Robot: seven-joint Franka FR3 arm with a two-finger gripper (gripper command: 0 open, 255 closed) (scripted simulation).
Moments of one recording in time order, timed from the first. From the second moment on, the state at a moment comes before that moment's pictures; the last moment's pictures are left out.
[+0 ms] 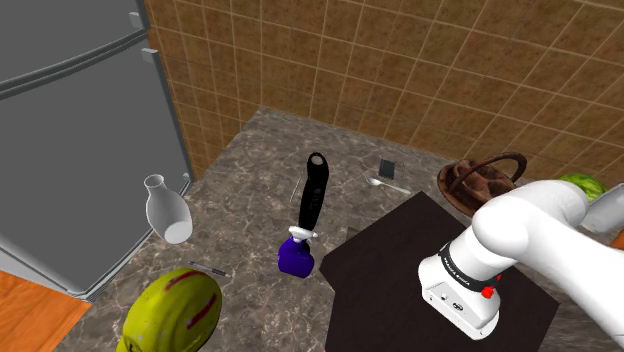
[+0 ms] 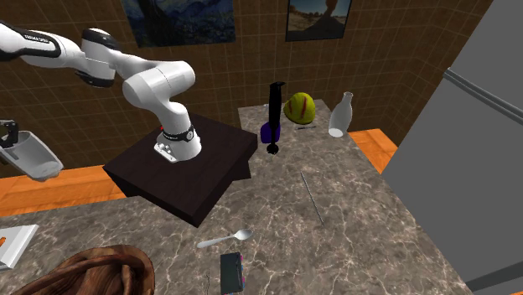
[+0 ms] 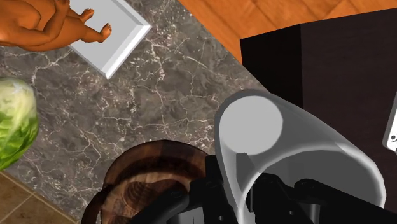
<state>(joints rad) -0.21 -1.61 -1.06 -2.28 -1.23 1.24 -0.90</state>
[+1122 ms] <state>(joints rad) -0.30 -1.71 -1.25 -2.41 -1.41 1.33 -0.92</state>
